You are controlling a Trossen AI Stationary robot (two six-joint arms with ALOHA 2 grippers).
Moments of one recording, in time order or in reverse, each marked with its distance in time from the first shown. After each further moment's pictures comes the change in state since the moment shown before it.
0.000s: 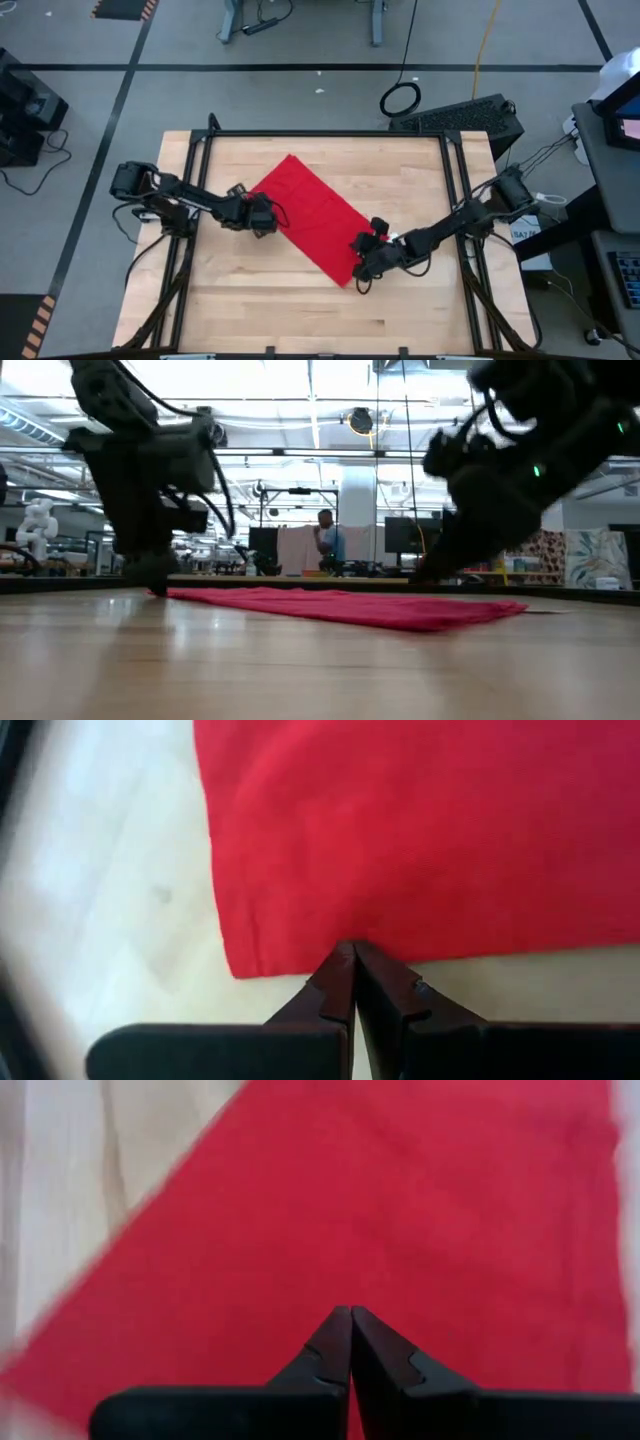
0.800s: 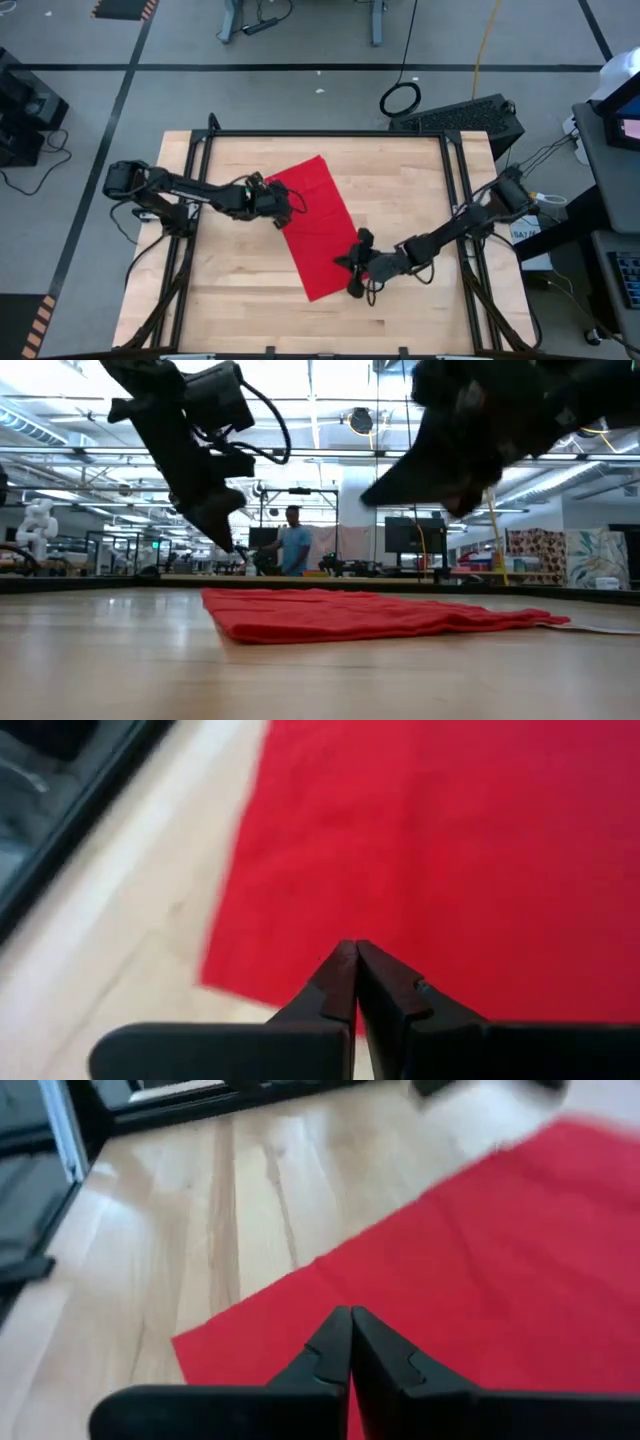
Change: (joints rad) left arm 0.033 -0.063 0.165 0.129 0.020 0.108; right arm 0.050 -0.041 0.061 0.256 -0.025 -0.165
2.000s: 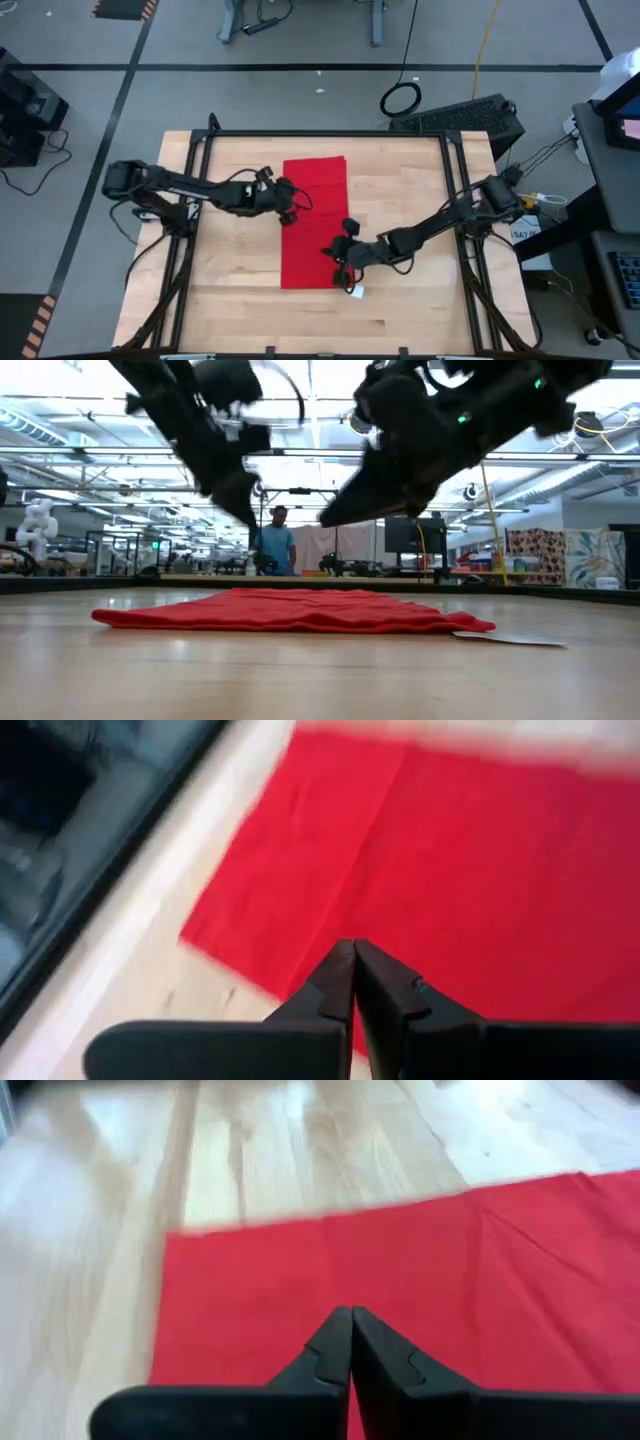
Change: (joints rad) left arm 0.028 -0.027 0.038 0.162 0.030 0.220; right arm -0.120 0.077 0.140 -0.147 -0.100 -0.143
